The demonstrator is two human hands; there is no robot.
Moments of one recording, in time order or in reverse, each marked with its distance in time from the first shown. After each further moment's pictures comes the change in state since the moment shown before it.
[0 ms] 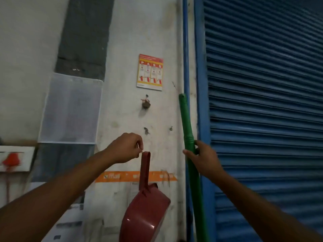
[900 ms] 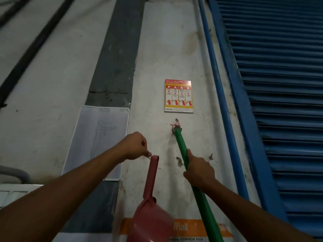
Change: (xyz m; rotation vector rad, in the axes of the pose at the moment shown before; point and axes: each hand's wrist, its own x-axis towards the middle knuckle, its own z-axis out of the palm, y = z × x) left_hand 0.088 -0.077 -0.052 0.019 0.150 -0.244; right_hand 0.146 -0.030 0.167 -0.343 -0.087 -0.115
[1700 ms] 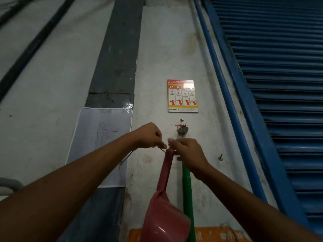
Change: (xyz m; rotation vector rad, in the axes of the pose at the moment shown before) left_hand 0.043 0.004 -0.008 -0.015 -0.111 0.199; right_hand 0.008 -0.071 -0.015 0.840 0.140 -0.158
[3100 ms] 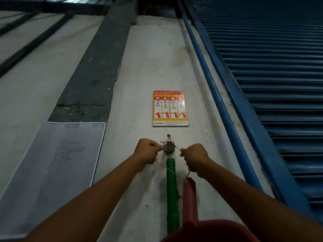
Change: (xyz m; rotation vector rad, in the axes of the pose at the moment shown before) left_hand 0.136 -0.012 0.082 -0.580 0.365 -0.135; right_hand 0.140 0.098 -0.048 0.044 0.153 0.346
